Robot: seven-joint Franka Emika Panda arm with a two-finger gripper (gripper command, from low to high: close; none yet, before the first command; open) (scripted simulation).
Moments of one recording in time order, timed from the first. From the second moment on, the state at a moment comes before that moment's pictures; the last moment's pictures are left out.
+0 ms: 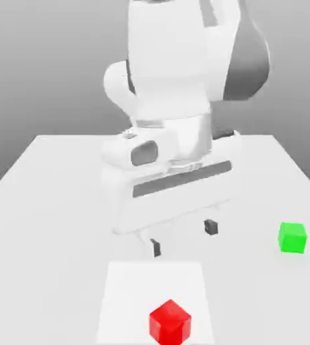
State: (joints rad) arm 0.22 0.06 -0.16 -2.42 0.14 2.60 0.13
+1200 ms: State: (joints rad) arm 0.76 -0.02 0.19 -2.73 0.01 2.70 -0.09
